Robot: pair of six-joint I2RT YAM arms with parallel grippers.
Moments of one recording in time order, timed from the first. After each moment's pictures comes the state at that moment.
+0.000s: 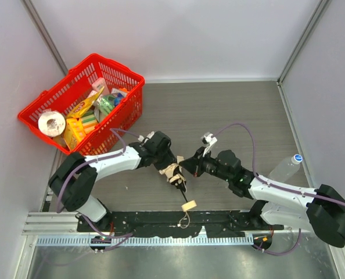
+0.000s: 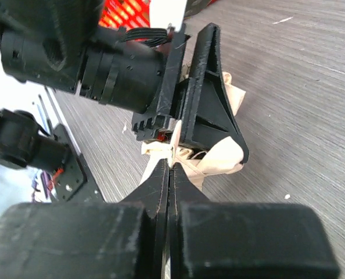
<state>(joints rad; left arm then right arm) -0.78 1.54 0.87 -0.31 -0.04 -1.28 0.83 1.05 0.37 0.53 -0.17 0.55</state>
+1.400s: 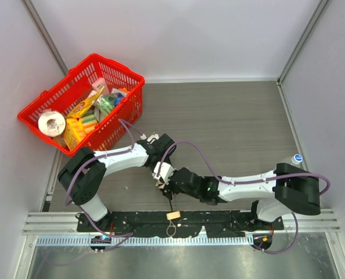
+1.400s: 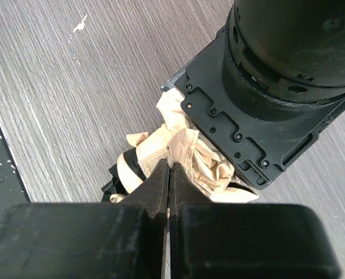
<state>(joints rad) -0.82 1.65 0.97 -0.56 -0.18 -1.12 1.30 1.44 0.65 0.28 0.26 -0.11</state>
